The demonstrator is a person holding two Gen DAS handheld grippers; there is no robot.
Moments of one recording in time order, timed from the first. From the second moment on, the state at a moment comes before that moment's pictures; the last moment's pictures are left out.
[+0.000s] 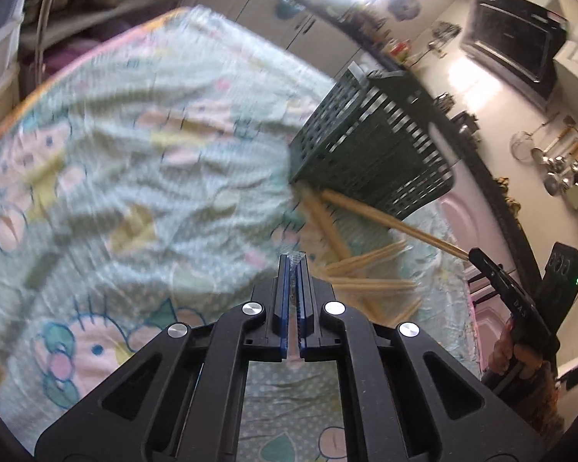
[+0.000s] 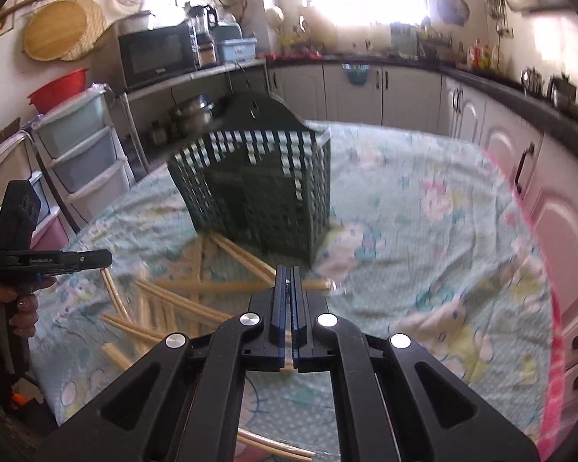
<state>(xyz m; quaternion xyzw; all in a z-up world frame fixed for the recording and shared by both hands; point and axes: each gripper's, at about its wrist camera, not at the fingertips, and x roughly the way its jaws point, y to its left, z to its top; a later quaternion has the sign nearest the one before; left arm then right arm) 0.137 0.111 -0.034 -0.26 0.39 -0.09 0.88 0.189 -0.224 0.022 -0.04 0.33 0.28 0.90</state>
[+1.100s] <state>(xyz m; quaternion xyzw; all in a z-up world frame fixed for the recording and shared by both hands) 0.160 0.087 0.168 -0.14 0.21 -0.17 0.95 0.156 -0.172 0.170 -0.17 0.21 0.28 0.92</state>
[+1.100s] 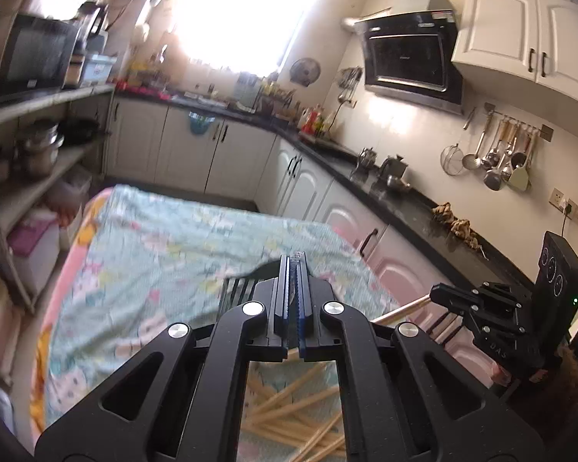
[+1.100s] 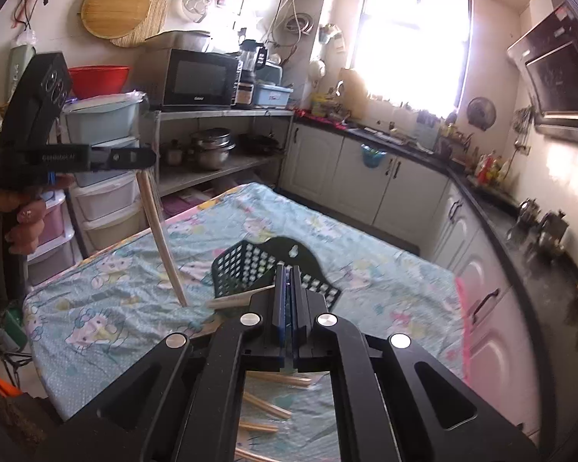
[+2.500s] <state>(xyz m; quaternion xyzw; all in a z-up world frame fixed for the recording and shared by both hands) 0.274 0.058 0.163 -0.11 0.24 -0.13 0.96 0.256 -0.182 0.159 -0.20 0.26 0.16 0.93</state>
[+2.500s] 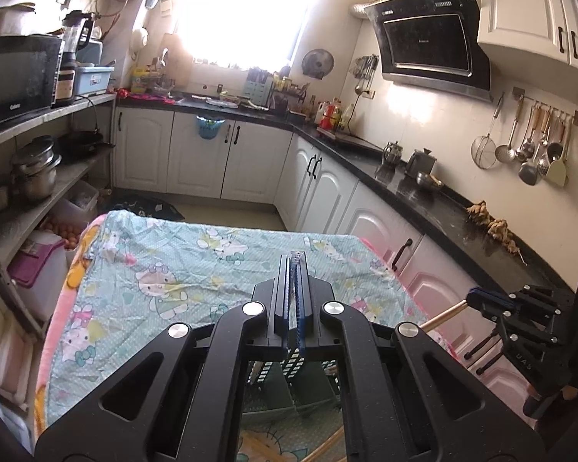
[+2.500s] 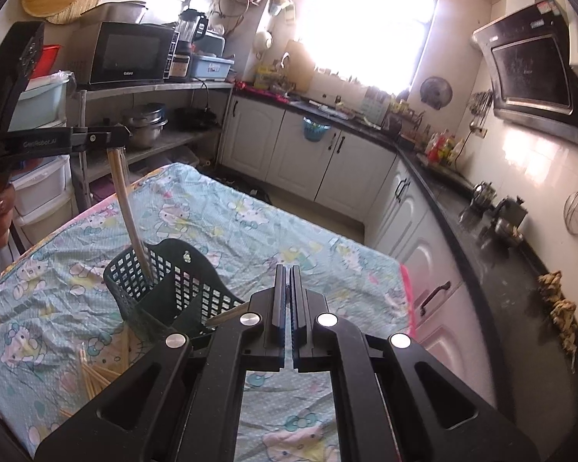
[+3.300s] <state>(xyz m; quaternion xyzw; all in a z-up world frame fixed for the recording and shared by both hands) 0.278 0.072 0.124 -0.09 0.28 -0.07 0.95 0.275 -0.177 0.142 -0.12 0.28 0.16 0.94</state>
